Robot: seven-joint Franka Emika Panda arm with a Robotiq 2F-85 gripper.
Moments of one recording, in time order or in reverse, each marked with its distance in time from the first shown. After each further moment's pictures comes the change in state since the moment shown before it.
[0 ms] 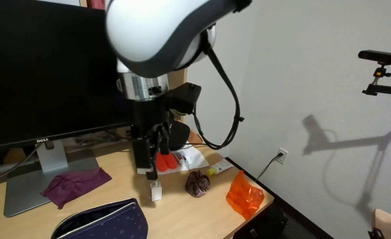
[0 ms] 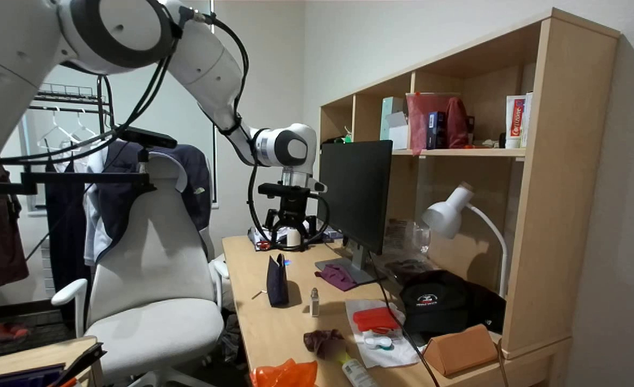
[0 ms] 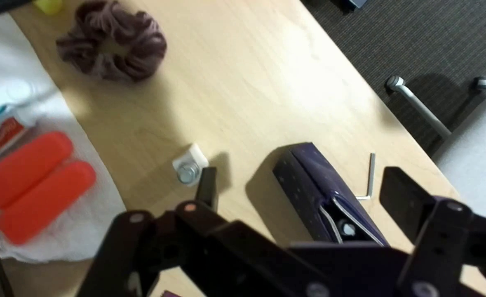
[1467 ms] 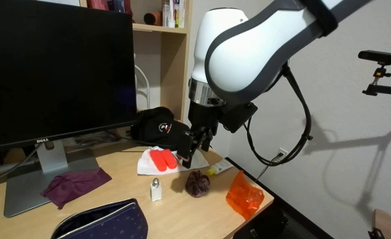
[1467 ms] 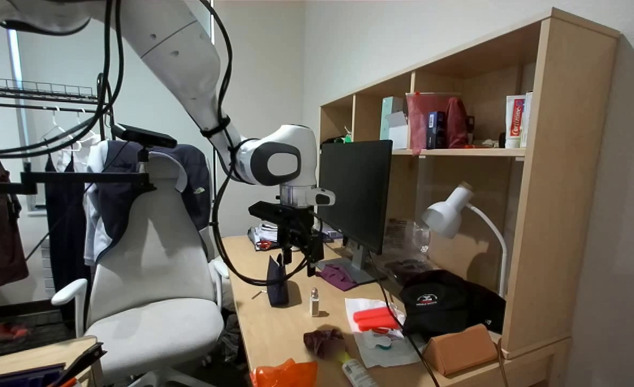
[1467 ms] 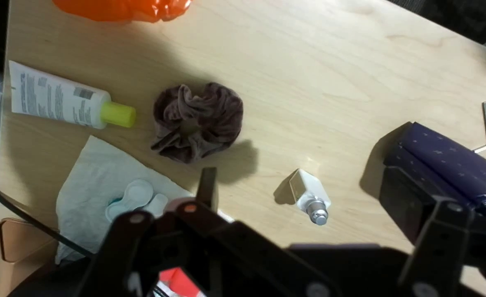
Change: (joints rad) arm -0.090 -0.236 -0.099 -0.463 0.090 0.466 0.206
